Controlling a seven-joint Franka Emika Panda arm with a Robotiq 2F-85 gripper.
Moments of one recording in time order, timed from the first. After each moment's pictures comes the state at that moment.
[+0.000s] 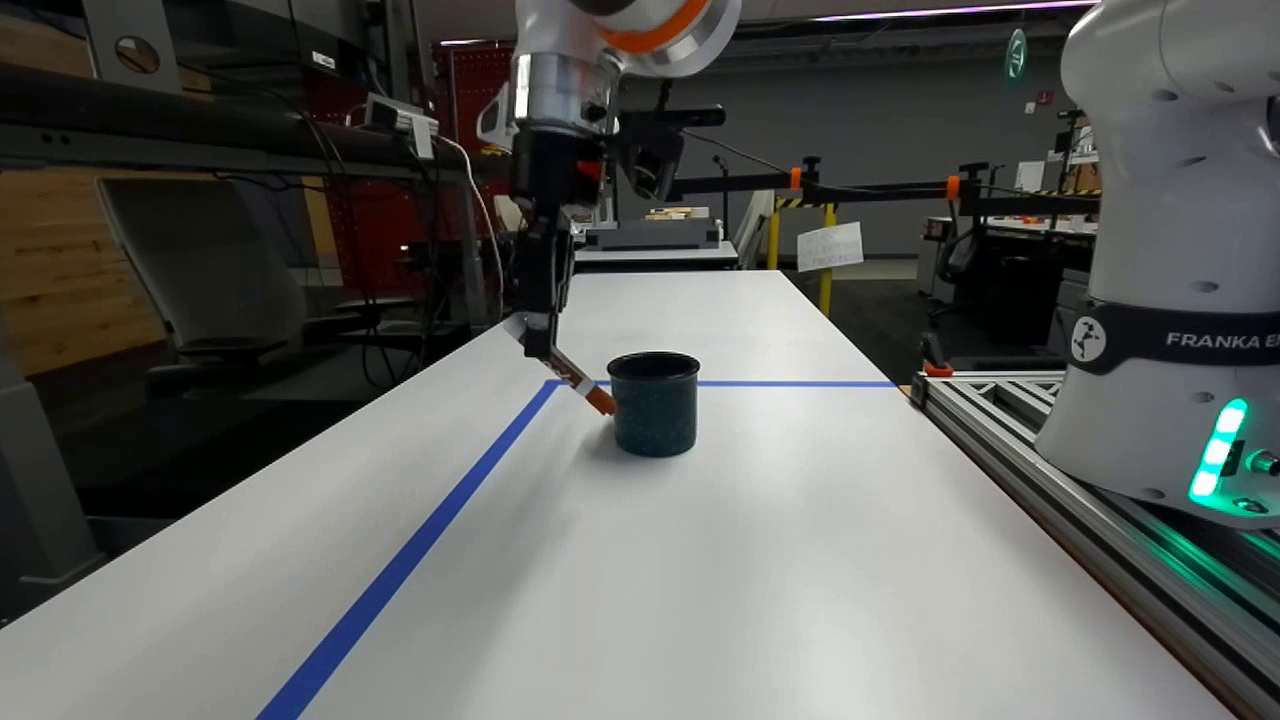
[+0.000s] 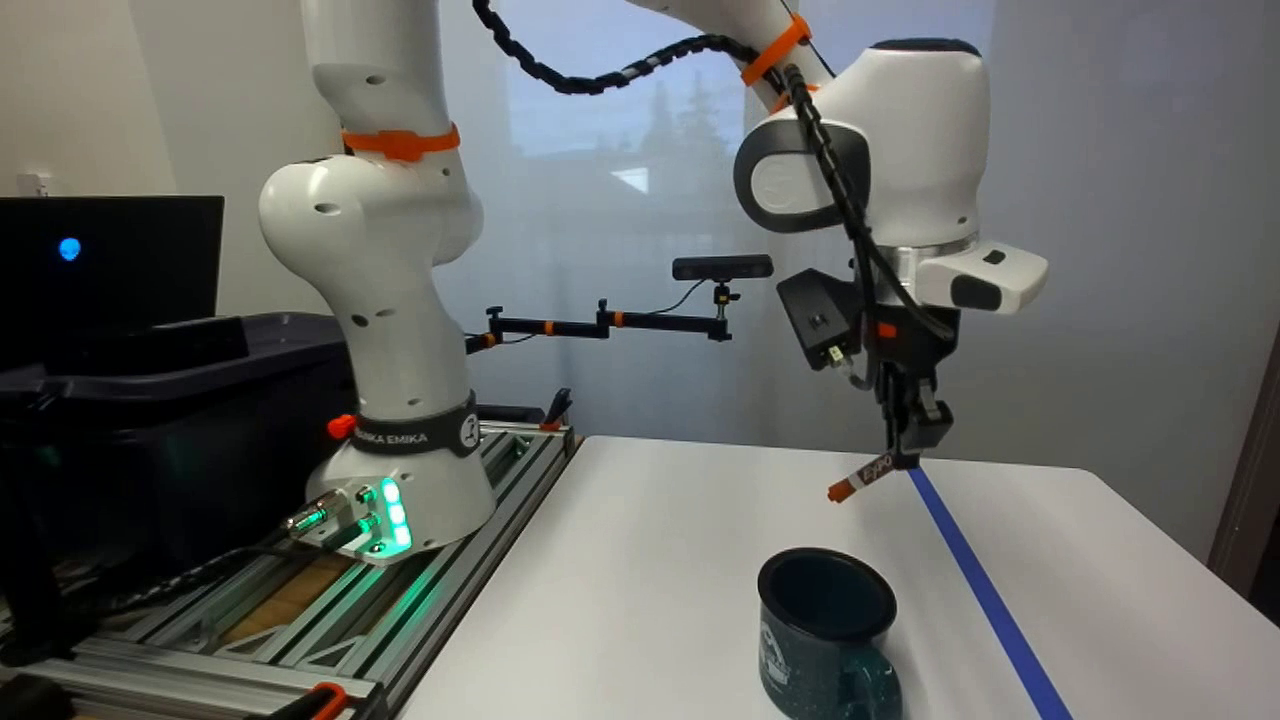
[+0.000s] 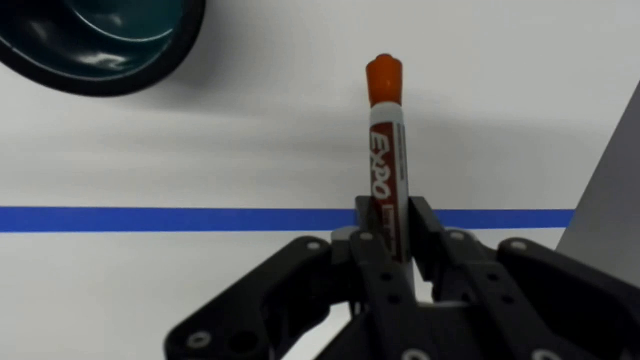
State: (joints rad) arm 0.05 0.05 -0.07 -2.48 0.42 2.62 -0.50
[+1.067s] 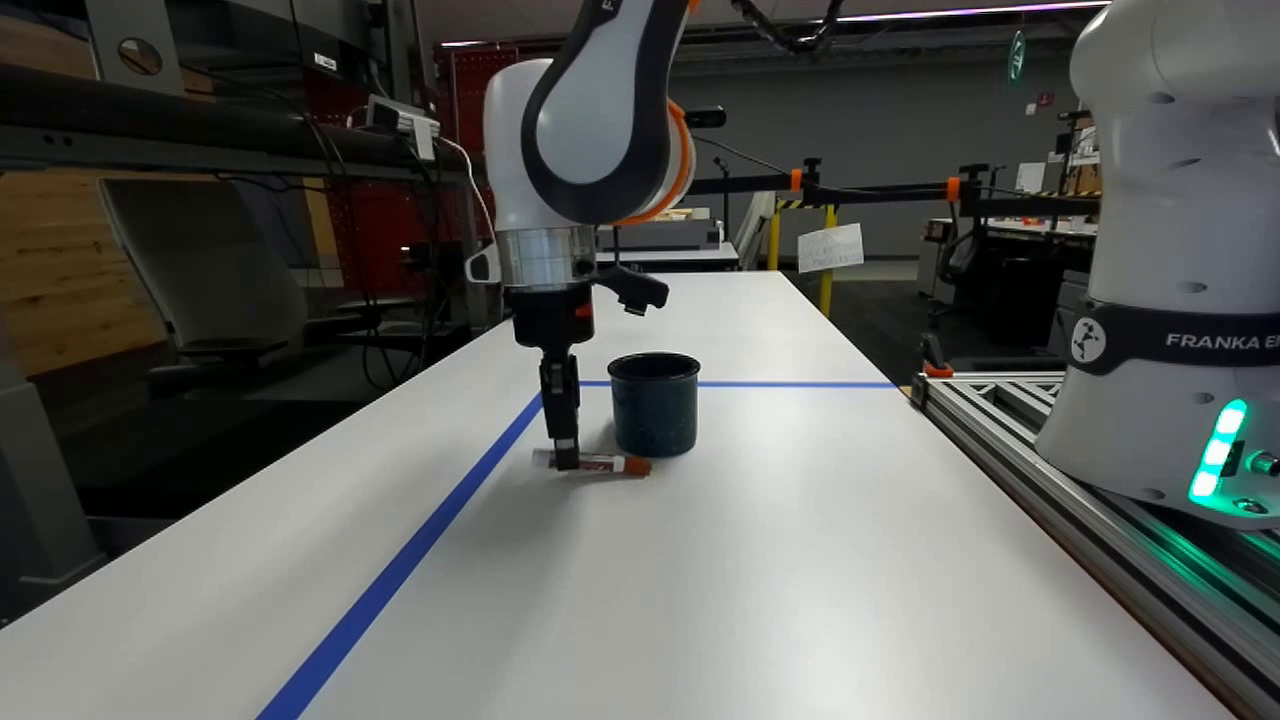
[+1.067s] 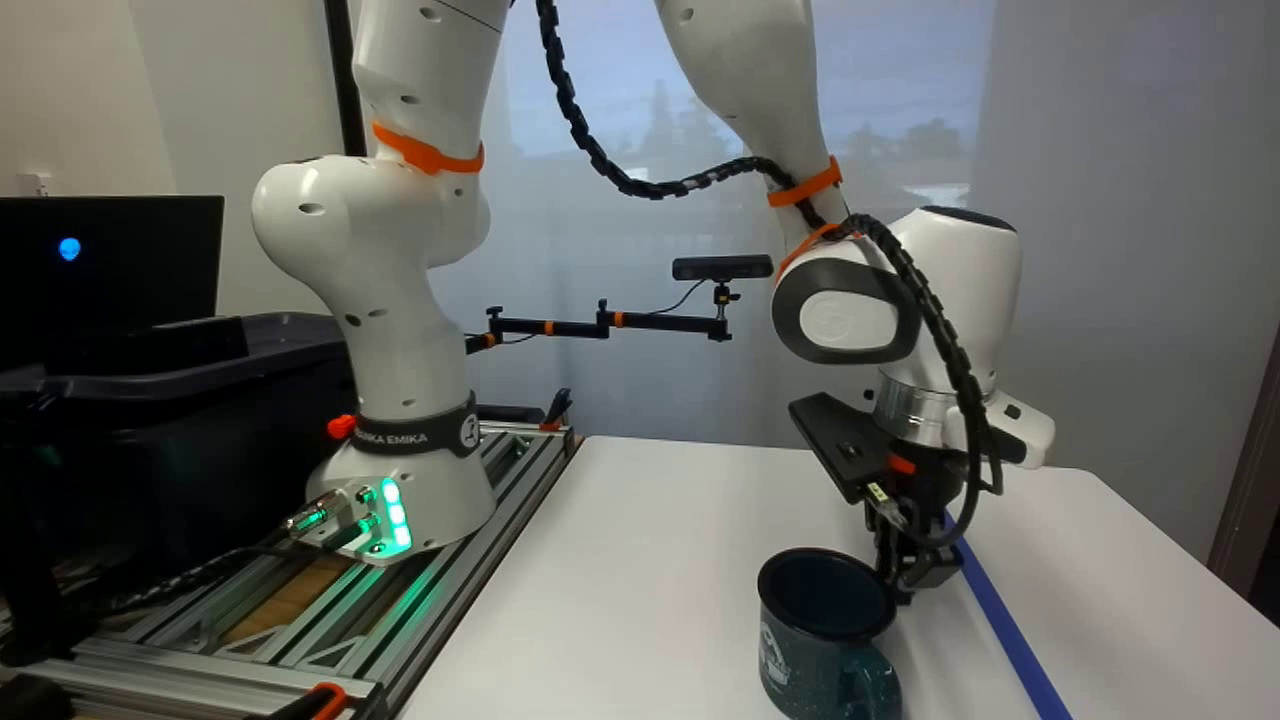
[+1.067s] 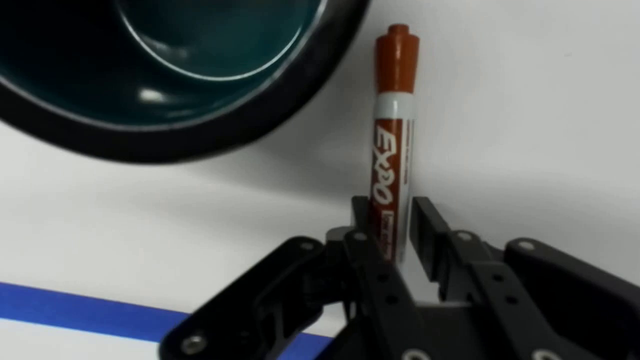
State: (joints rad) arm -0.05 0.39 -0.01 -2.36 0.09 2.74 -0.39
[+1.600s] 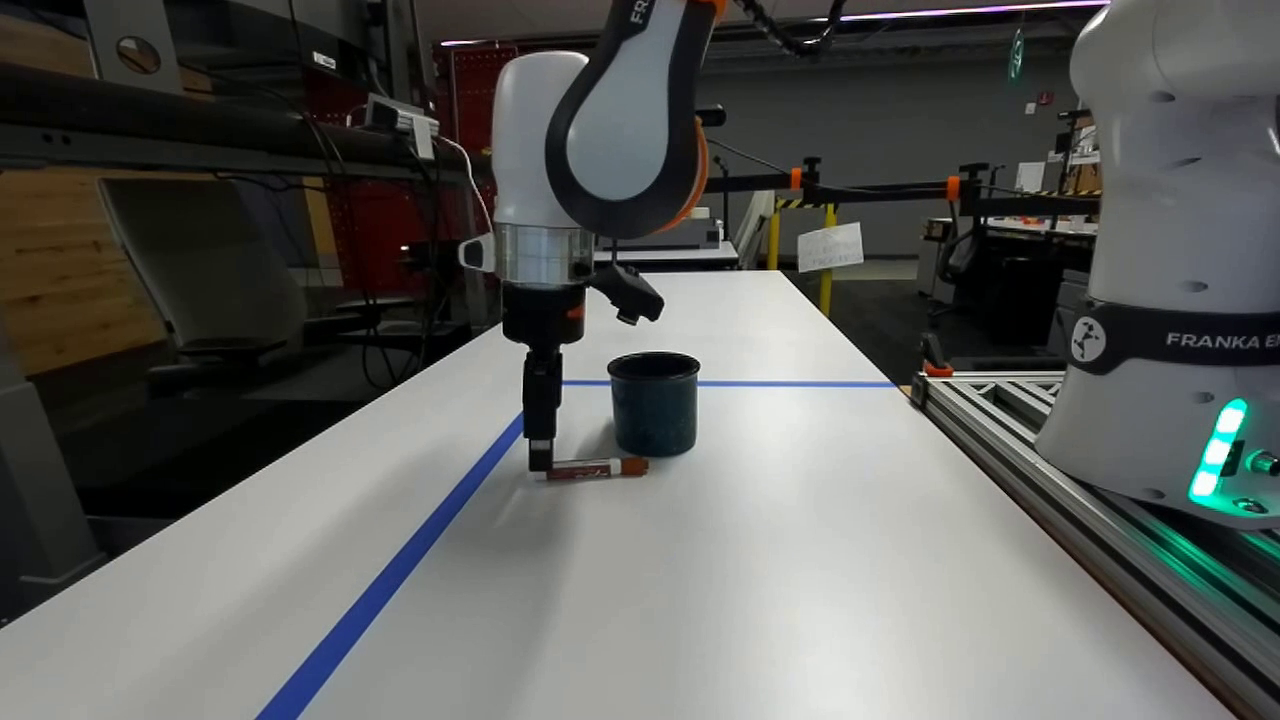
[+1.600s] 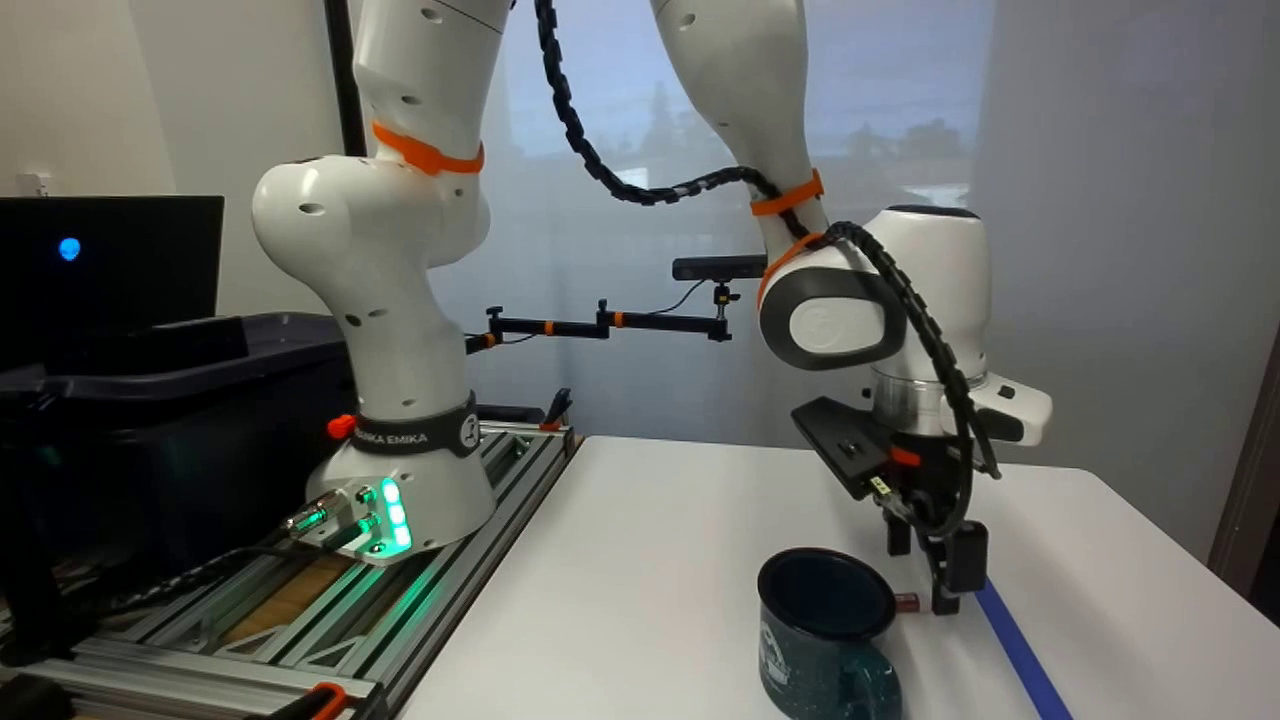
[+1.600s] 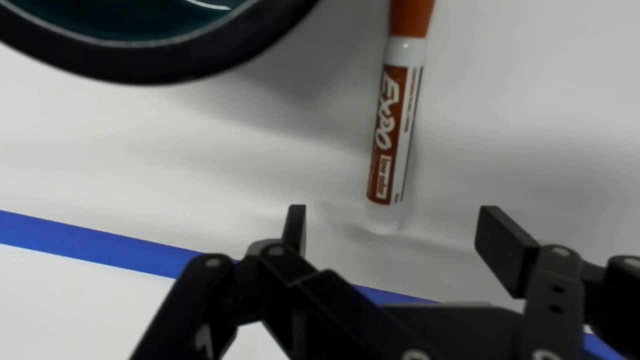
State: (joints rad) arm -0.04 0.39 0.00 -2.39 0.01 2.90 -0.31
